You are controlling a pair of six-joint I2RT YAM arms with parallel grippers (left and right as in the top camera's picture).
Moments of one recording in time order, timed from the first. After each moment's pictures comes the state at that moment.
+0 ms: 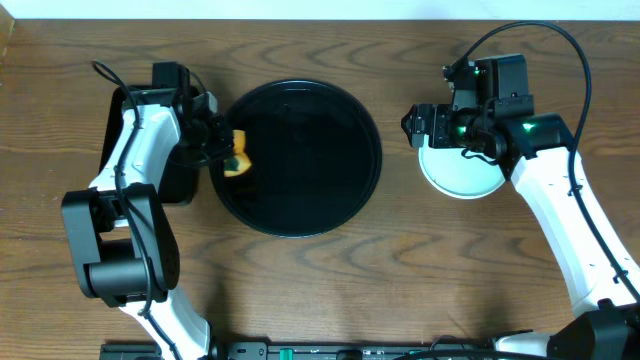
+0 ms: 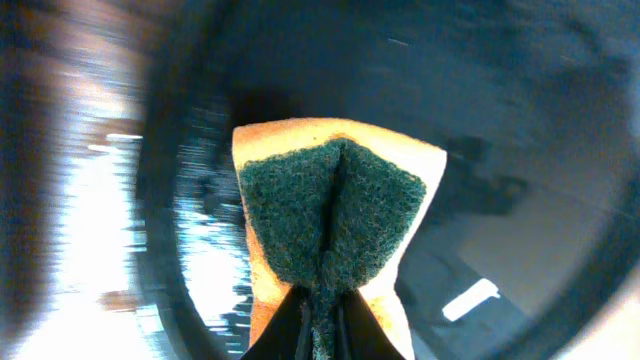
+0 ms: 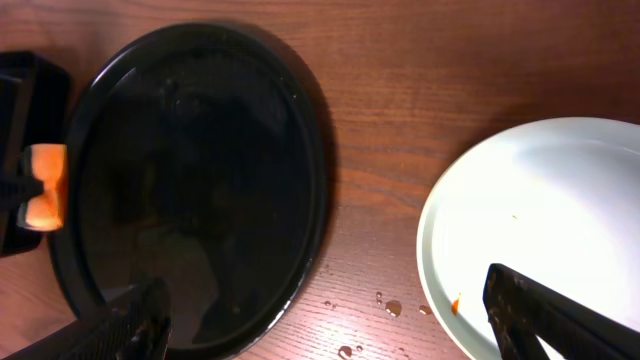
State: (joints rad) left arm 0.10 1.92 1.40 -0.89 0.30 -0.24; right arm 0.20 1.55 1.32 -0.71 -0.27 0.23
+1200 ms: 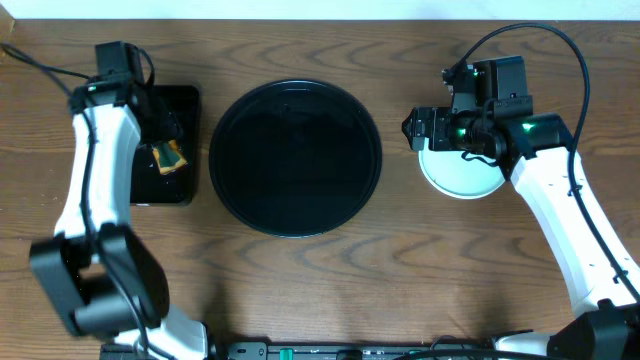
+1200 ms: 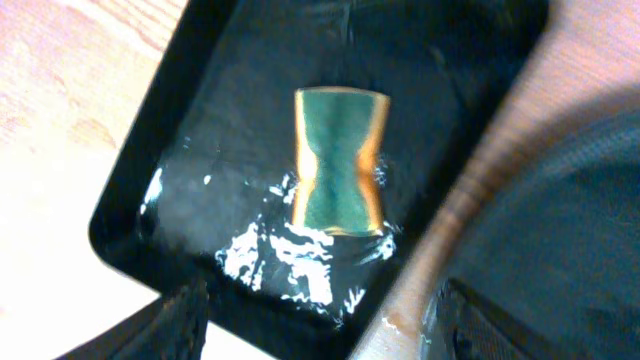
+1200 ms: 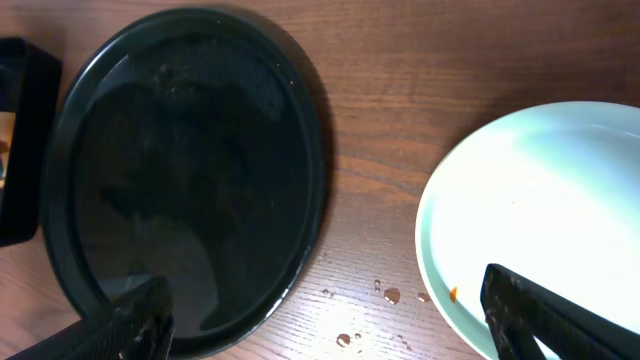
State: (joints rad) left arm 0.21 1.75 1.50 -0.97 -0.13 -0.25; right arm 0.20 1.54 1.32 -0.74 -0.26 0.22
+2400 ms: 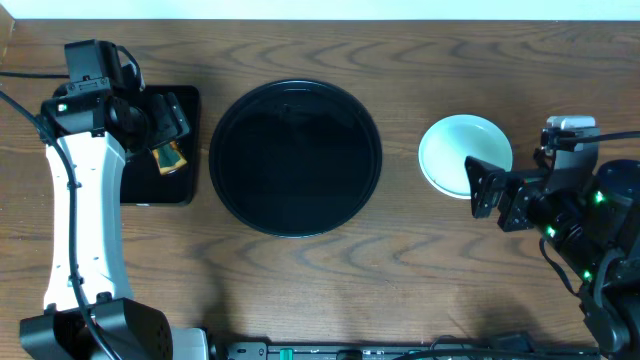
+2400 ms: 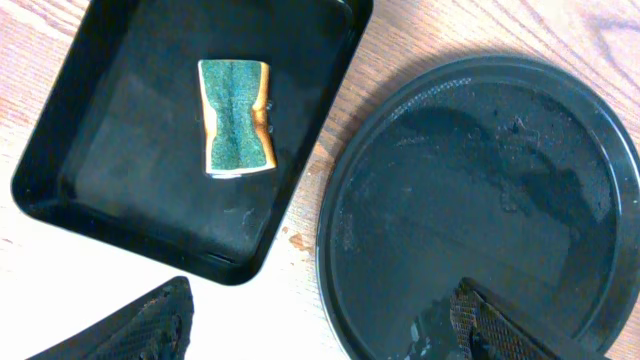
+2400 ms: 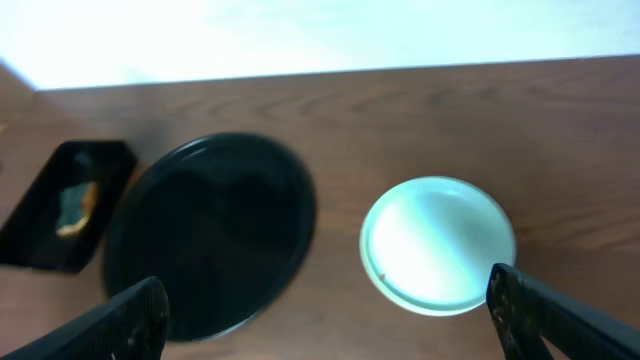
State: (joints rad) left arm 0.21 1.57 1.53 -1.09 0.10 -0.25; right arm 0.20 0.88 1.30 -0.95 -0.08 0.20
